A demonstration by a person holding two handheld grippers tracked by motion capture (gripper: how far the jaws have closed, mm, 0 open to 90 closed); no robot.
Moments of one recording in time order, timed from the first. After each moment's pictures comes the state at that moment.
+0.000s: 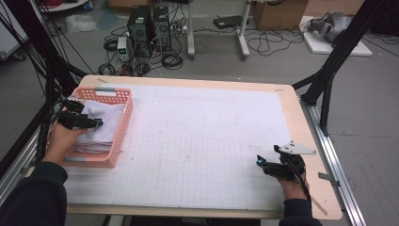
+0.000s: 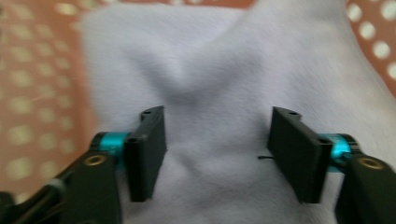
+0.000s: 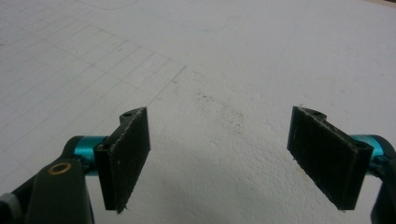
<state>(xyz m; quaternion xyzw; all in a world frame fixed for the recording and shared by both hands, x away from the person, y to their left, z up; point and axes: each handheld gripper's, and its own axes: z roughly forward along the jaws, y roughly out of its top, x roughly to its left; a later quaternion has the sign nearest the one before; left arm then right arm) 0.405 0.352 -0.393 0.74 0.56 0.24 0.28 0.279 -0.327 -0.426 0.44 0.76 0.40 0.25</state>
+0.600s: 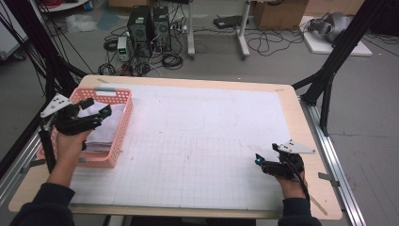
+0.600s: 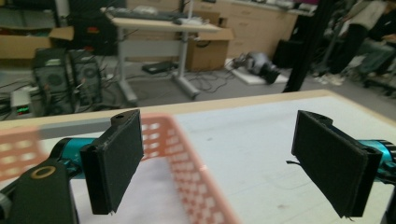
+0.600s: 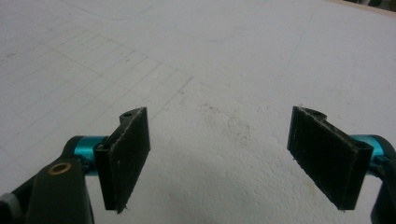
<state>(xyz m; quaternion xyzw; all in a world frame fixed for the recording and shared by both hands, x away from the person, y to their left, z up) 0.340 0.287 -0.355 0.63 0.42 0.28 0.59 0.281 -0.322 -0.423 0.44 0.76 0.41 0.25</state>
